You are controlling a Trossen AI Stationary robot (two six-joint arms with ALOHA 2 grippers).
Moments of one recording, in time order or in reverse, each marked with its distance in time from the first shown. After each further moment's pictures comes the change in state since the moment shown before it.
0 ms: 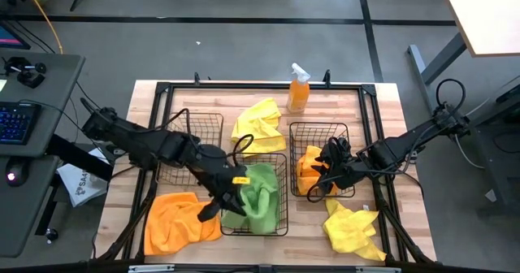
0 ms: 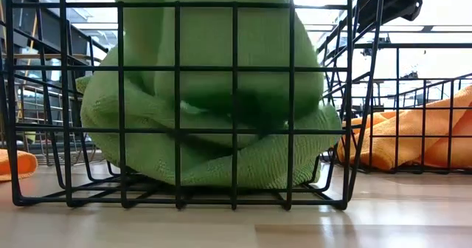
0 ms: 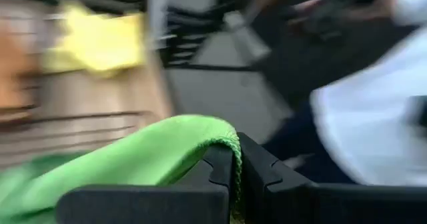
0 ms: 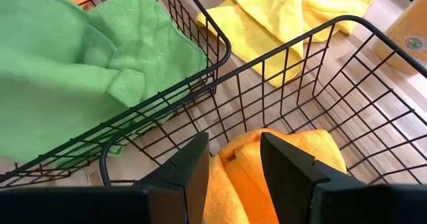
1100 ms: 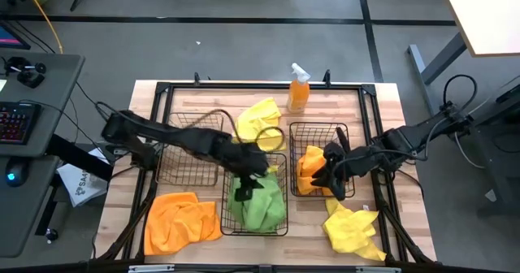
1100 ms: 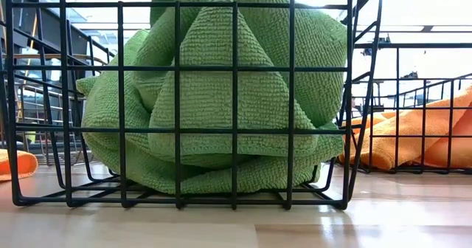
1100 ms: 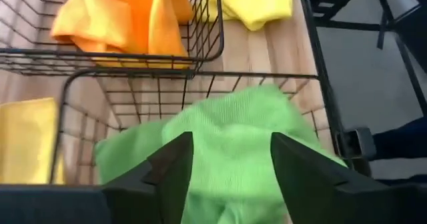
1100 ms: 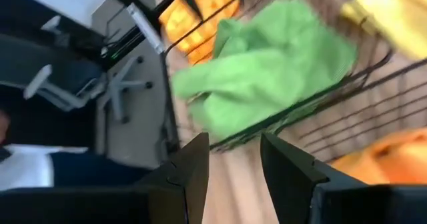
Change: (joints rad) left arm 0.148 0.166 0.053 -0.230 -0.238 0.183; right arm -0.029 -0.076 0.111 0.178 -0.414 0.022
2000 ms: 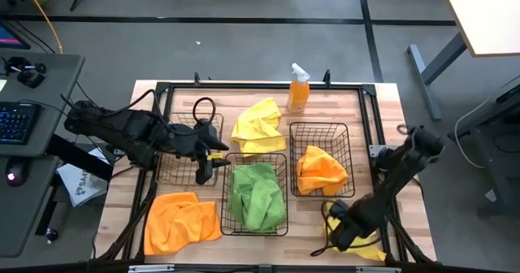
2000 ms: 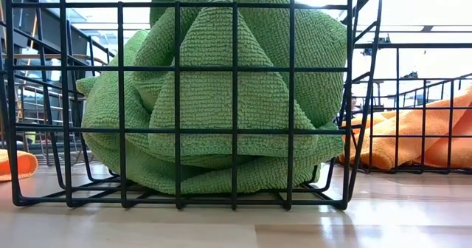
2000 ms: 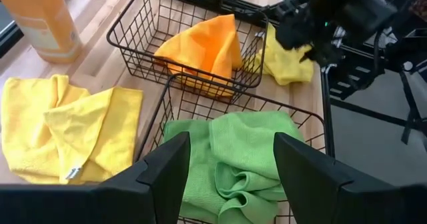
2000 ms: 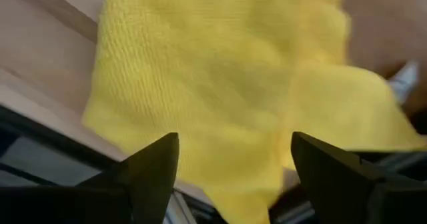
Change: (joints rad) left arm -0.087 -0.424 -0.130 -0.113 -0.325 -0.258; right arm 0.390 0.580 -0.014 -0.294 -0.408 0.792
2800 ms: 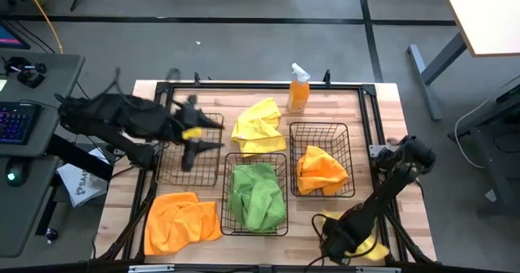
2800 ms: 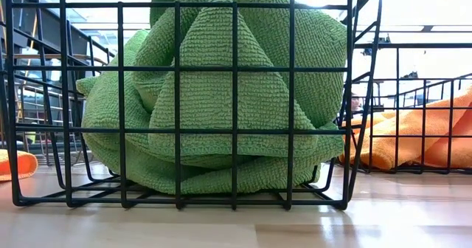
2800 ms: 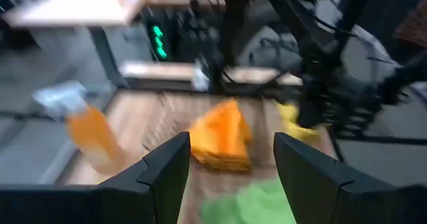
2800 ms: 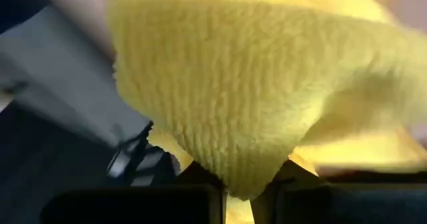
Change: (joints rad) left arm -0.001 -0.009 0.265 -0.002 -0.101 0.332; right arm -0.005 0.105 0.095 0.082 -0.183 -0.313
